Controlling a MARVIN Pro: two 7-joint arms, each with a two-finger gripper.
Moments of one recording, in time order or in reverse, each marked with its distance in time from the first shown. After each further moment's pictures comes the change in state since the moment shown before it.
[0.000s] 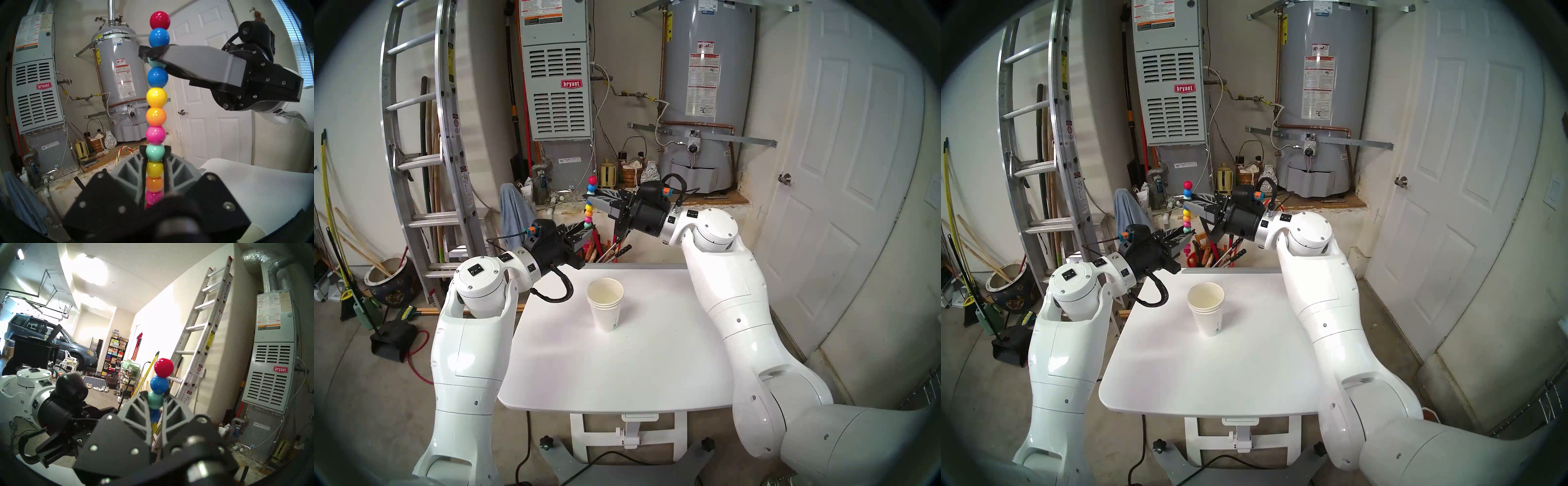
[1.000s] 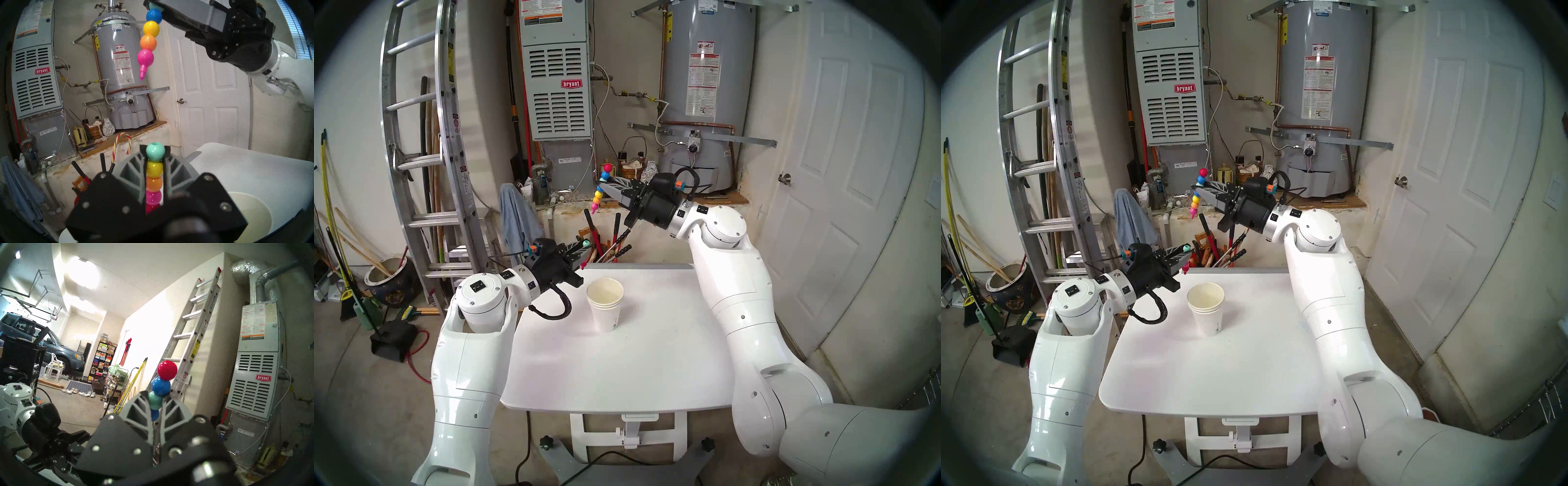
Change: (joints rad) left arm 0.069 0.008 -0.008 0.023 0.026 -0.024 0.000; right arm 0.012 -0.006 0.066 -0.003 -0.007 -0.058 -0.040
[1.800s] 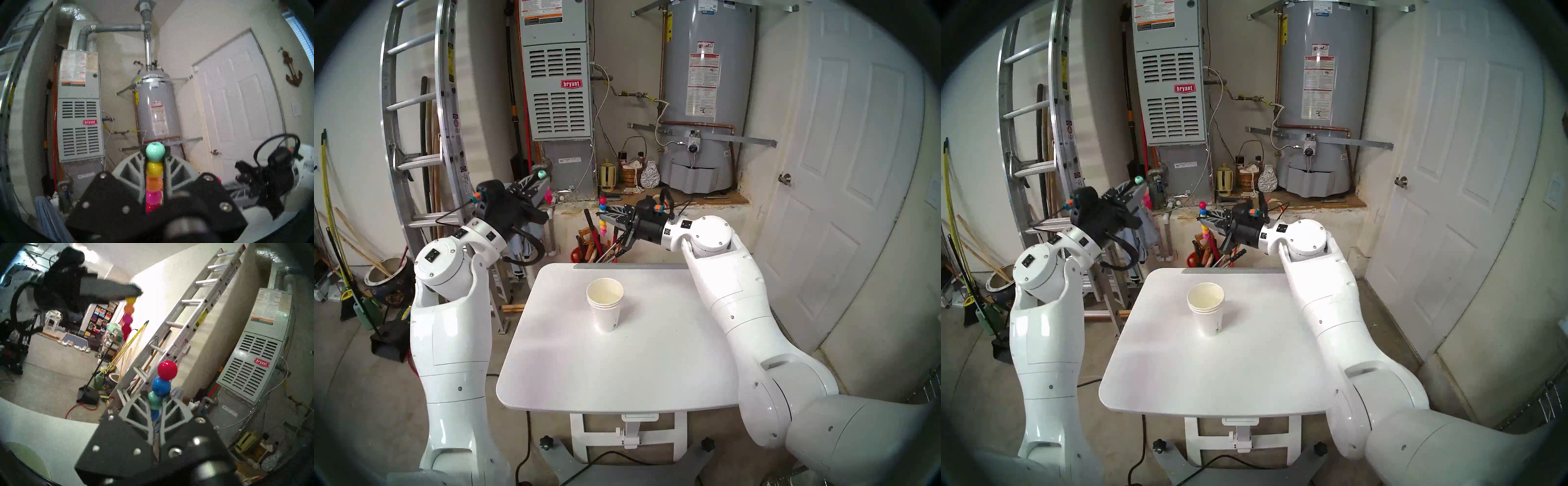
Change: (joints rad) left arm -0.161 -0.076 -0.176 -0.108 -0.186 -0.007 0.088; right arm 0.062 0.029 -0.113 0.194 -0.307 -0.140 -0.098
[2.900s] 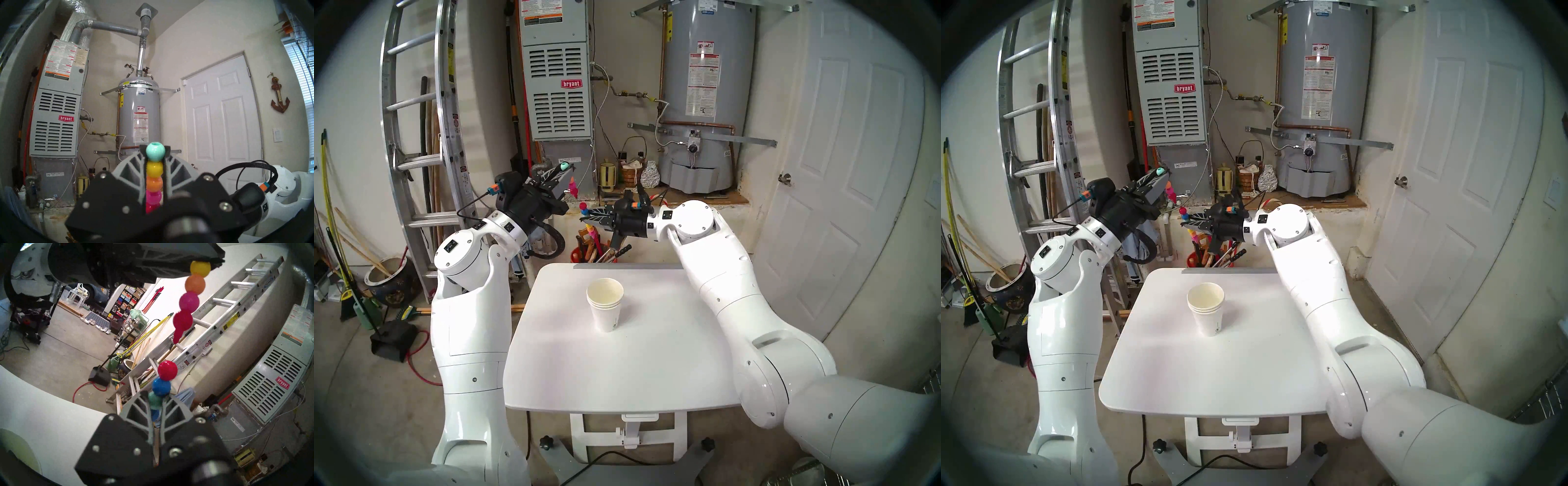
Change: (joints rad) left arm -0.030 -0.049 0.067 0.048 -0.058 0.043 -0.043; right arm 0.095 -0.021 -0.052 0.064 -0.089 -0.055 0.080
